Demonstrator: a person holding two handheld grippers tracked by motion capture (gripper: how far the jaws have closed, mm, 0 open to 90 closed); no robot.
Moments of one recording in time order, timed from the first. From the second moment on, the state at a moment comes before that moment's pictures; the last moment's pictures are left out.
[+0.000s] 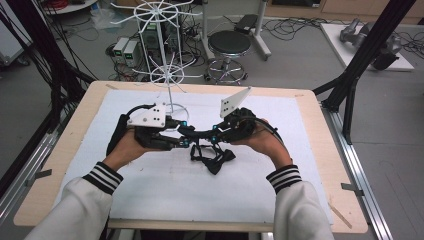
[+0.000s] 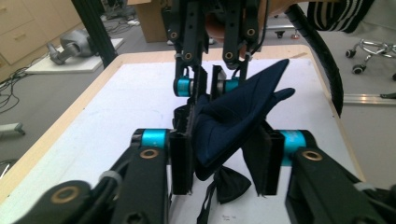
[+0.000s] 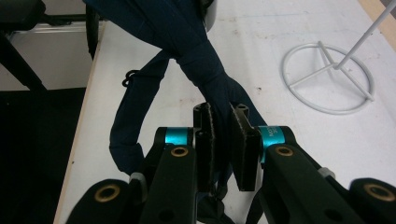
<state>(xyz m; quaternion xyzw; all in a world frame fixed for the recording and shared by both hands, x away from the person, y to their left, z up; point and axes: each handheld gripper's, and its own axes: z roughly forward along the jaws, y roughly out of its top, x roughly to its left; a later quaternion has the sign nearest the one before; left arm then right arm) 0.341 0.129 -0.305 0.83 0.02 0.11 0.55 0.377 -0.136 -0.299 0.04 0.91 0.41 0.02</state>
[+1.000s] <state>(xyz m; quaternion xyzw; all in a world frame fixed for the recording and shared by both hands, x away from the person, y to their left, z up) 0.338 0.145 -0.300 0.82 0.06 0.14 0.56 0.369 -0.132 -0.303 0.05 0.90 0.42 0.07</state>
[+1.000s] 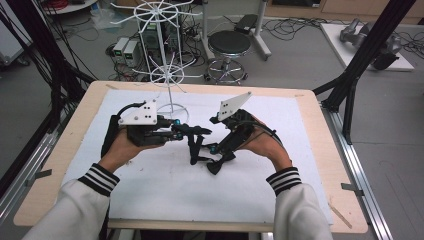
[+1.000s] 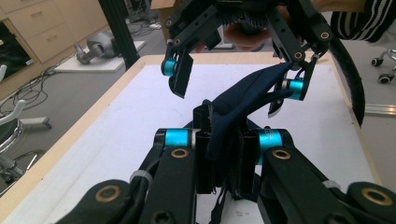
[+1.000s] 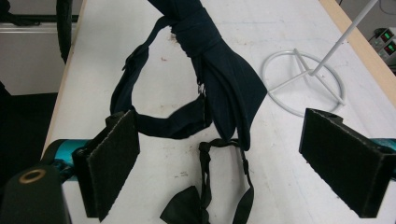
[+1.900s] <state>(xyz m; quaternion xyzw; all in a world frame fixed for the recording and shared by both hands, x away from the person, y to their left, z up) 0.338 0.183 -0.283 0.77 0.11 0.18 0.60 0.343 -0.186 -0.306 0.12 0.84 0.51 0.10</state>
